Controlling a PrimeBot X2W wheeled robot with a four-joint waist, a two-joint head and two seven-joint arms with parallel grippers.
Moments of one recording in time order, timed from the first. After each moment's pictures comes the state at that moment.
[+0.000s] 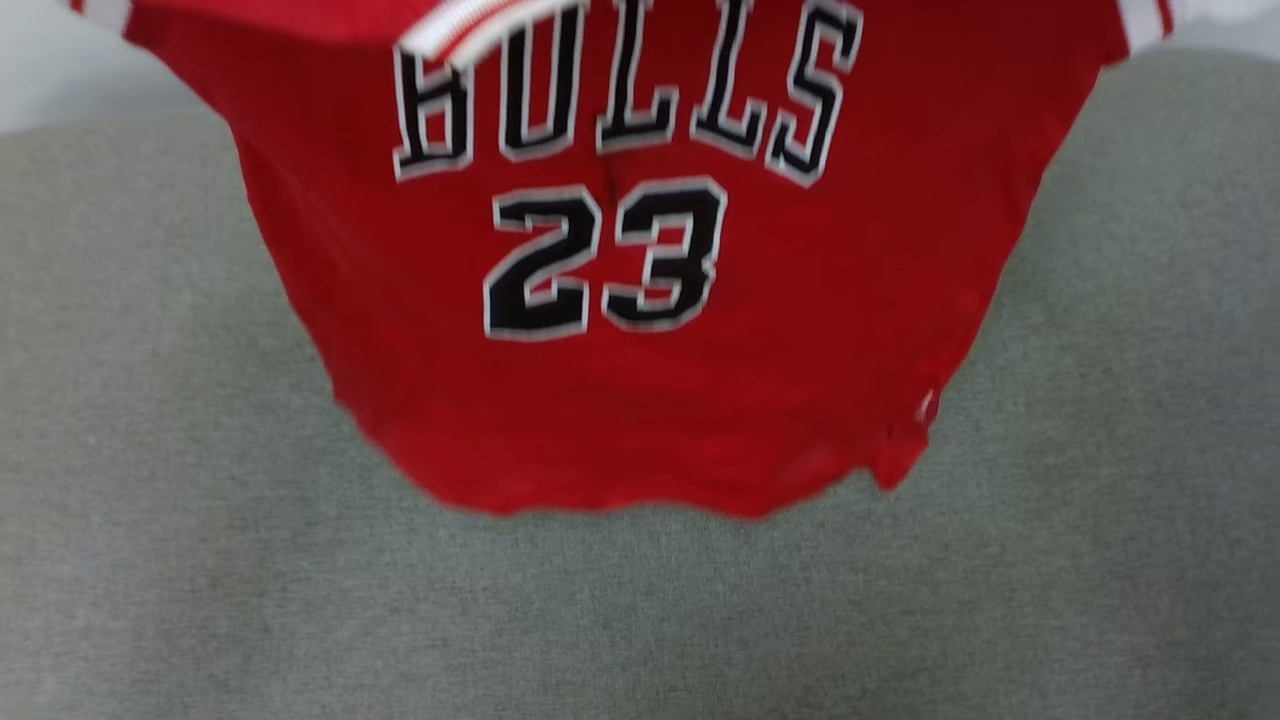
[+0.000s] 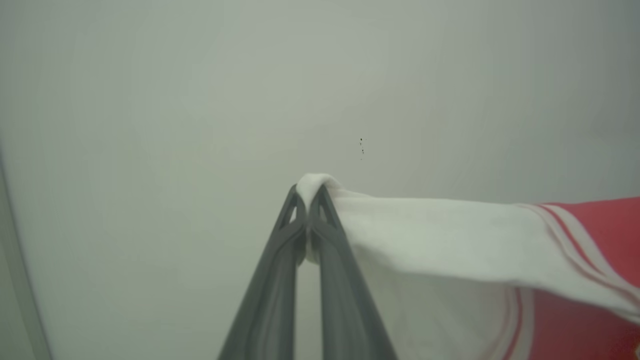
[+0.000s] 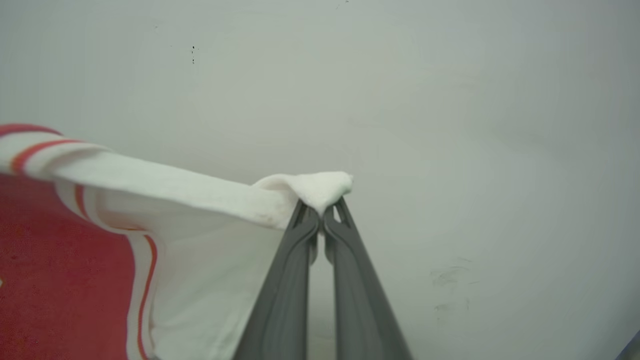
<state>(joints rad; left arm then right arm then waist) -0.66 0.73 0.10 -0.40 -0.63 0.10 0.20 -0.79 -0.39 -0.12 -0.30 0.38 0.13 0.58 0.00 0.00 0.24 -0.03</state>
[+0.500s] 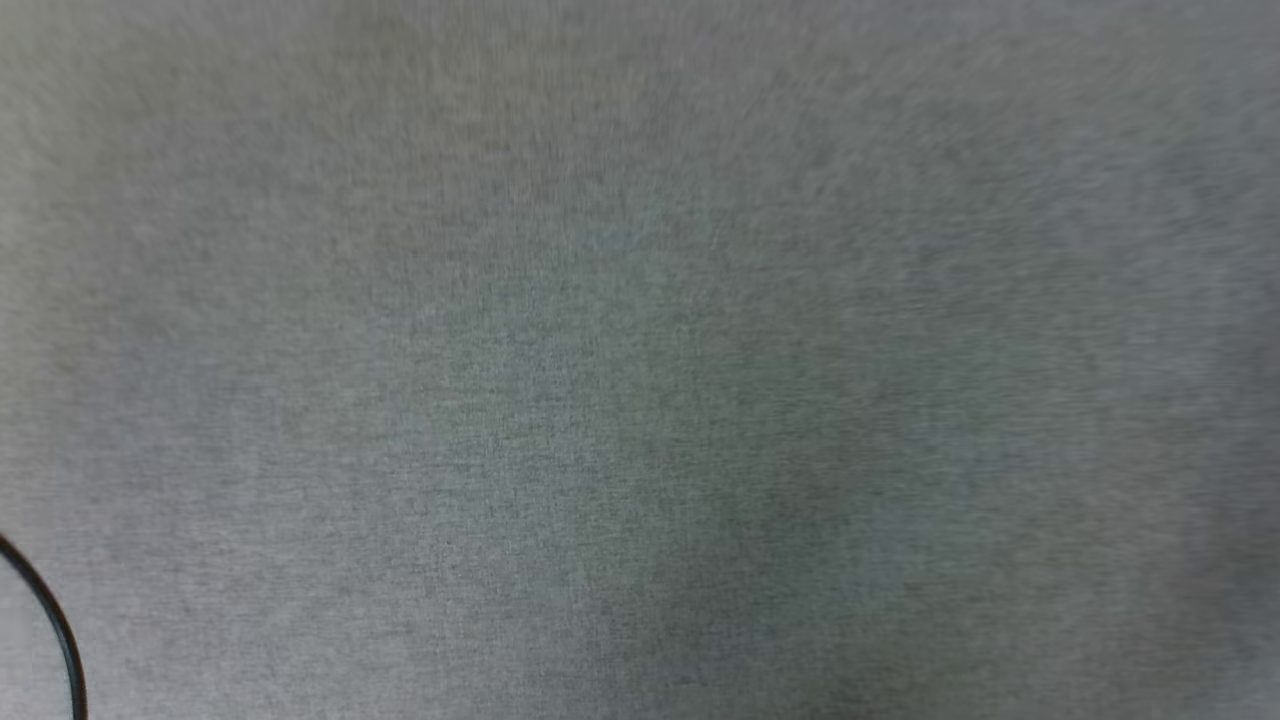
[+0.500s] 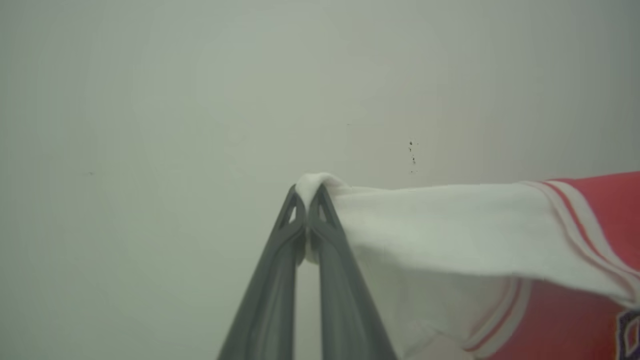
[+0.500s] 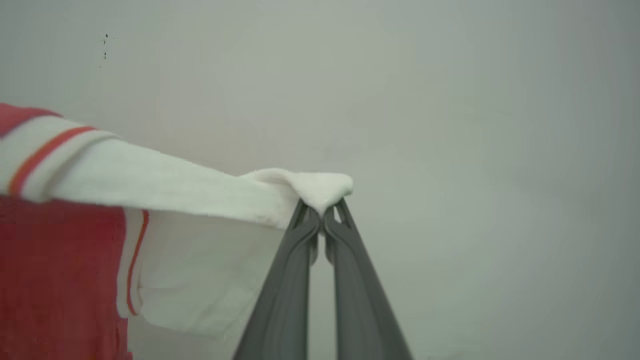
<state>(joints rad) -1.40 0.70 -0.06 0.08 -0.54 0.00 0.04 -1.42 -0.40 -0.04 0.06 0.20 0.13 0.40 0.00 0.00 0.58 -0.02</state>
